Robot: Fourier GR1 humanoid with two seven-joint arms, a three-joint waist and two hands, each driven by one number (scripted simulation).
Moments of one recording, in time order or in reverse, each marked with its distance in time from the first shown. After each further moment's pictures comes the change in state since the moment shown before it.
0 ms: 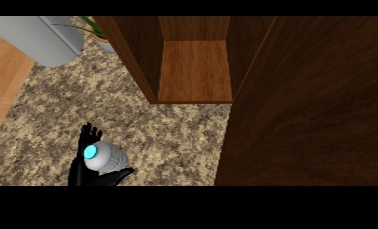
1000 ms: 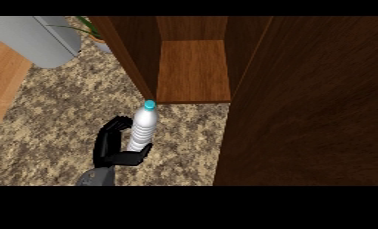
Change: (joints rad) left arm -0.229 -0.021 -0.068 0.145 -0.107 -0.010 -0.095; right arm 0.083 -0.043 -0.137 0.007 -0.022 0.061 -0.093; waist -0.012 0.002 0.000
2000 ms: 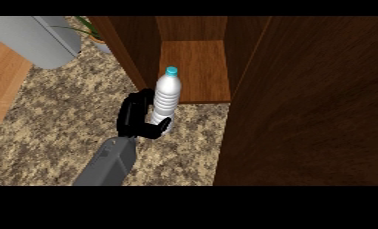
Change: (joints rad) left arm -0.225 -0.008 -0.195 0.045 0.279 -0.015 0.113; right arm 0.112 -0.011 -0.356 0.032 -0.133 0.181 -0.119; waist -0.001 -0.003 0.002
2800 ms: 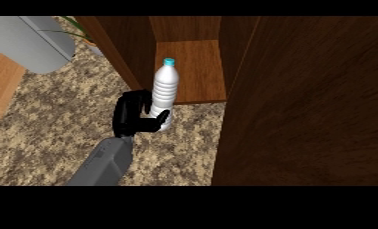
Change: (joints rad) left arm 0.024 0.070 -0.153 -0.096 0.168 0.286 0.070; right arm -0.020 0.011 -0.153 0.104 -0.198 0.123 -0.076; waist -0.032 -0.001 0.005
